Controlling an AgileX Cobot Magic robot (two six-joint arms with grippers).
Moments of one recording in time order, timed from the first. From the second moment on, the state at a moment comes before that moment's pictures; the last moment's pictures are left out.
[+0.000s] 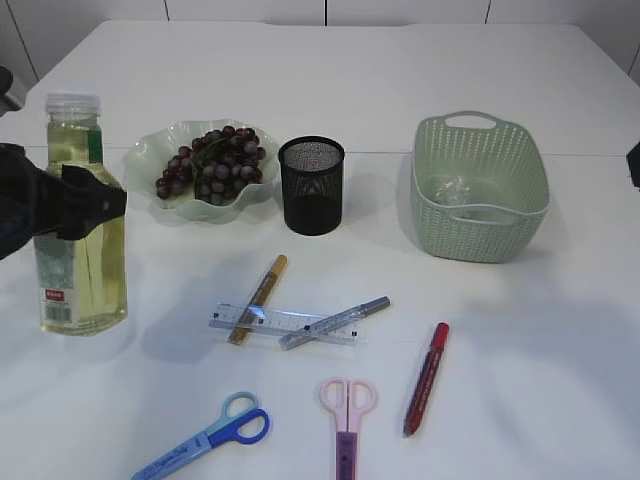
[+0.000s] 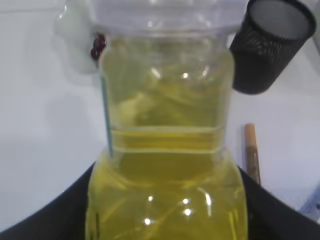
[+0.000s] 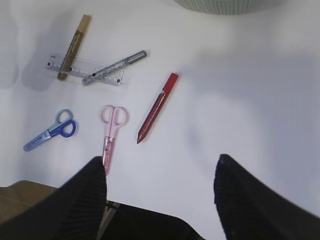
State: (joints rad) left arm -0.28 1.41 -0.70 0.05 0.02 -0.21; right arm 0.12 1.11 -1.18 0.26 1.25 0.06
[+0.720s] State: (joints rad) left arm -0.28 1.62 -0.62 -0.04 -0.75 -0.04; right arm 0.12 1.07 -1.18 0.26 1.25 0.01
